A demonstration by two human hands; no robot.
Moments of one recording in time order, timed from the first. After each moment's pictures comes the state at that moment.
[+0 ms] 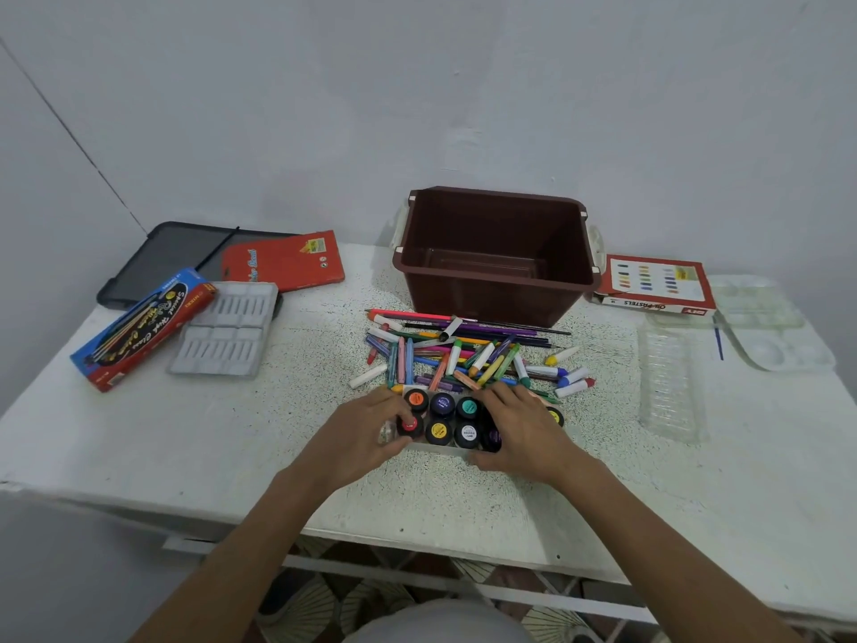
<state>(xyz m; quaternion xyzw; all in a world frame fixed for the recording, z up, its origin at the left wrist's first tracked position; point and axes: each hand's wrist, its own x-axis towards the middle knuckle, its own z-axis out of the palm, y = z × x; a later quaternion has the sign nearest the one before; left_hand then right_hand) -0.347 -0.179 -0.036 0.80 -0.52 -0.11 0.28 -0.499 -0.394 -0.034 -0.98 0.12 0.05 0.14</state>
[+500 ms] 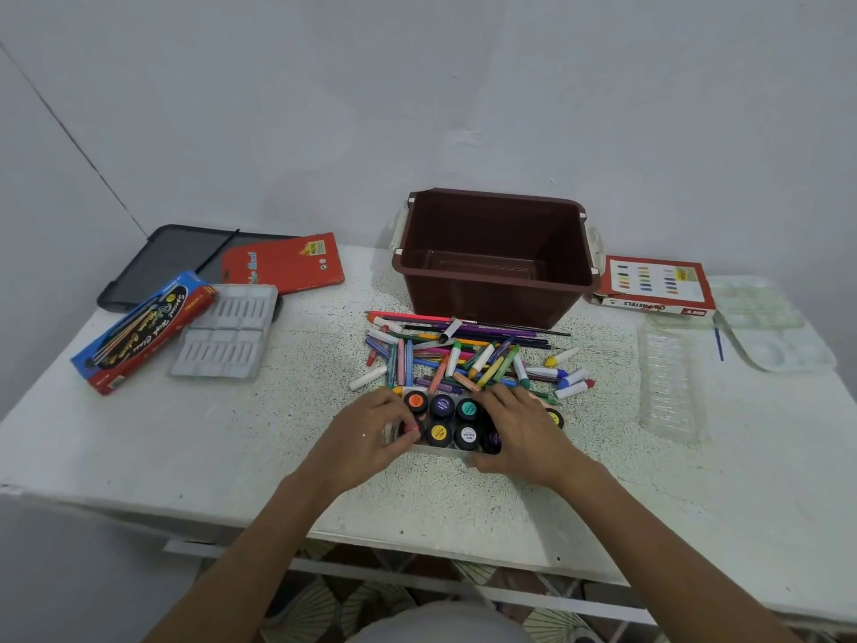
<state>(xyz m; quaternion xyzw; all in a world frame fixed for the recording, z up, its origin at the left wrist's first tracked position) -0.351 -0.183 -0.041 0.81 -0.50 -0.10 0.29 -0.500 -0.393 -0.034 -0.98 0.12 0.05 0.13</state>
